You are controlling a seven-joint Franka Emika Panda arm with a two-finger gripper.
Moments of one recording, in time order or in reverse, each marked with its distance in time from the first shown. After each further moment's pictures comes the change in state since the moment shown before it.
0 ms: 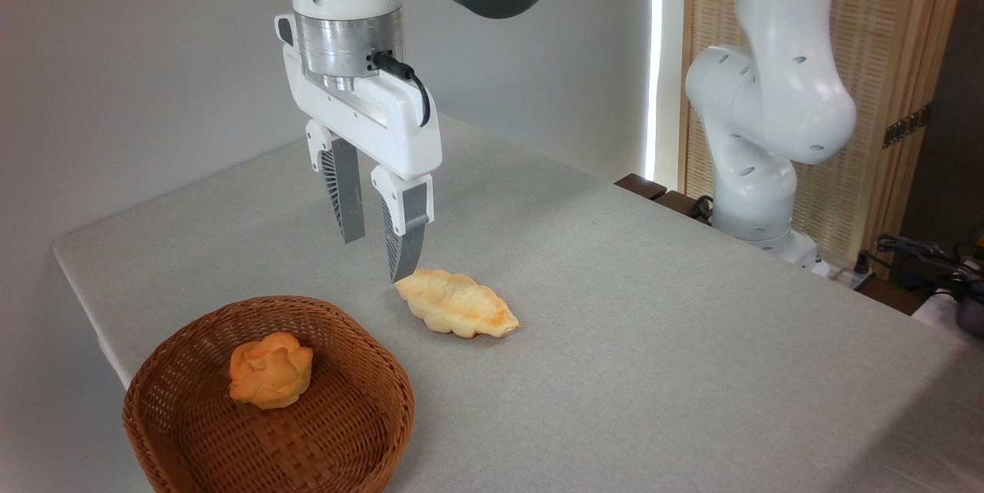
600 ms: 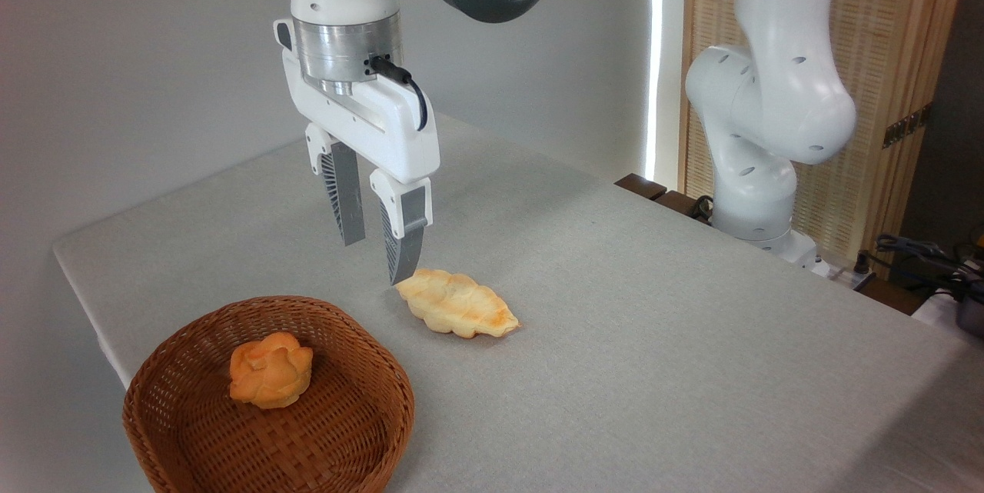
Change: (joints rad) arm -0.004 0.009 -0.001 0.000 0.000 0.000 0.000
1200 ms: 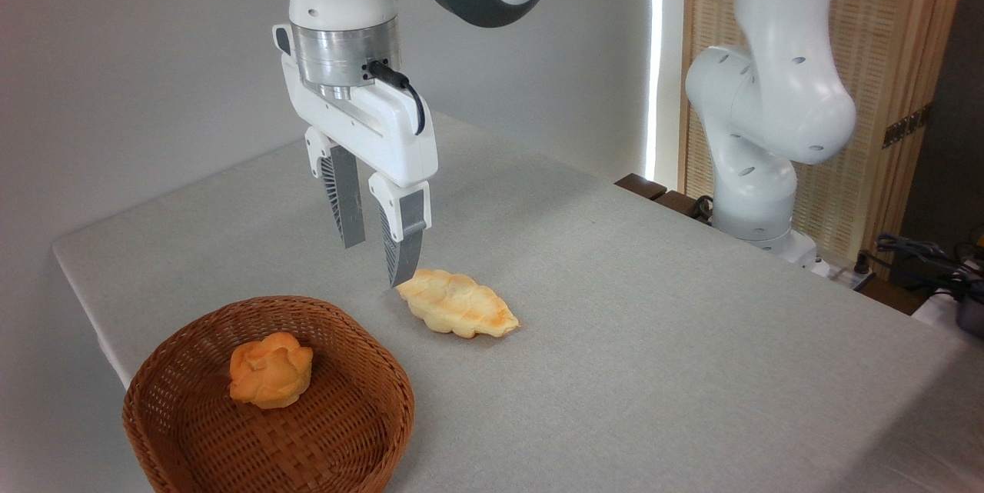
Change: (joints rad) arm 0.000 0.006 -0.002 0.000 0.000 0.002 0.000
